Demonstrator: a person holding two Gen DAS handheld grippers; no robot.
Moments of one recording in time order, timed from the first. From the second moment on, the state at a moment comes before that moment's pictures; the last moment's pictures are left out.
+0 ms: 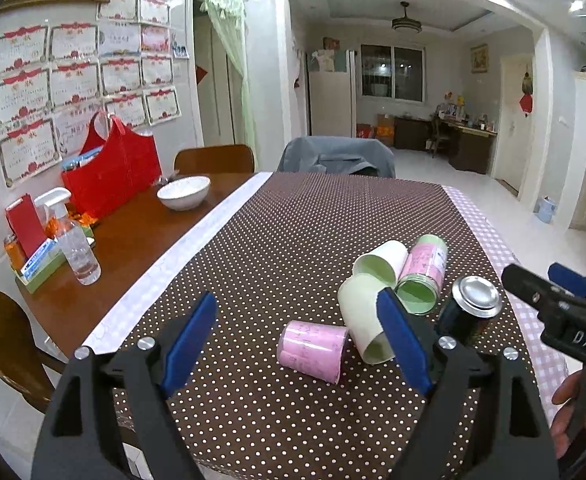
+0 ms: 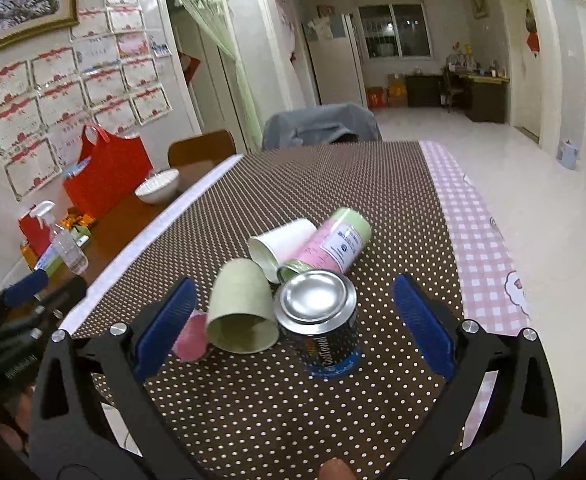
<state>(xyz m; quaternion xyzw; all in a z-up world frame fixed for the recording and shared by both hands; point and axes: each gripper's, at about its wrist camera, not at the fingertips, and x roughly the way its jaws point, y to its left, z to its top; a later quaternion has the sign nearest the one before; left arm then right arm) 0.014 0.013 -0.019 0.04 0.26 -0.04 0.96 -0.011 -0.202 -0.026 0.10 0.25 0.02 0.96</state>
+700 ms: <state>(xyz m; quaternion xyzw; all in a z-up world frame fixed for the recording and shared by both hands) -0.049 -0.001 0.024 0.03 0.20 -0.05 0.98 -0.091 -0.201 0.018 0.09 0.16 -0.02 0.98</state>
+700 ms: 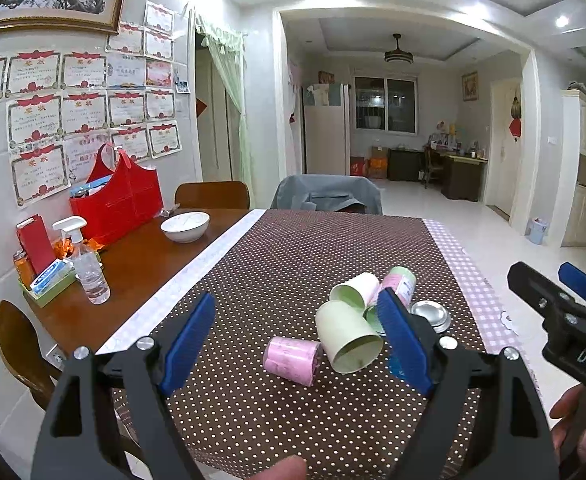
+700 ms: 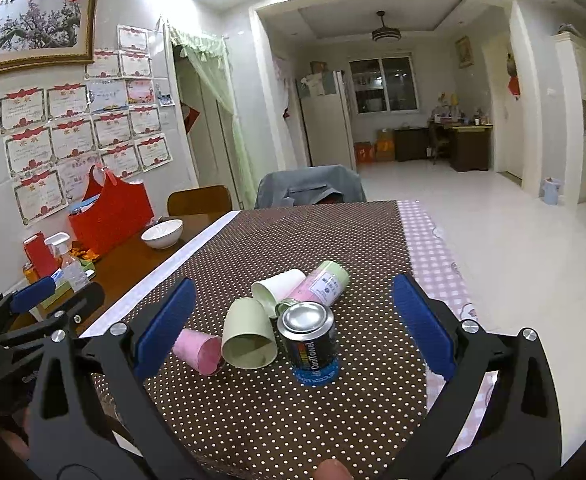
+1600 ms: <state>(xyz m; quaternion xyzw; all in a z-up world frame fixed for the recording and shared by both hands) -0.075 -0.002 0.042 0.03 0.17 -0.05 0.98 -0.114 -0.194 0.026 0.08 0.14 -0.03 0.99</state>
